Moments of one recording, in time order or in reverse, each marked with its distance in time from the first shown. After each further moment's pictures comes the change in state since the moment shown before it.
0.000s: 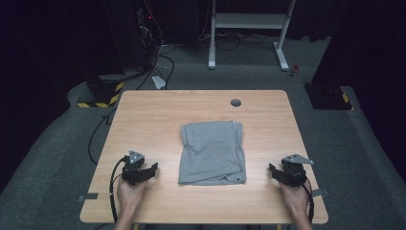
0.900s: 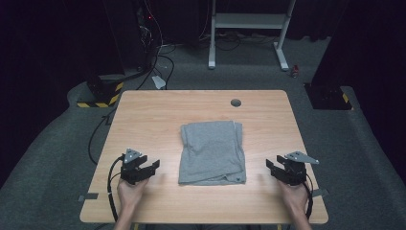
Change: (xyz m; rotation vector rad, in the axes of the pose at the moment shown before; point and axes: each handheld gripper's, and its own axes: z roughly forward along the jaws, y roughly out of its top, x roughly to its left) left arm 0.001 0.009 -0.017 -0.090 -0.104 -0.065; right arm 0.010 0.017 -0.024 -0.104 0.114 0.038
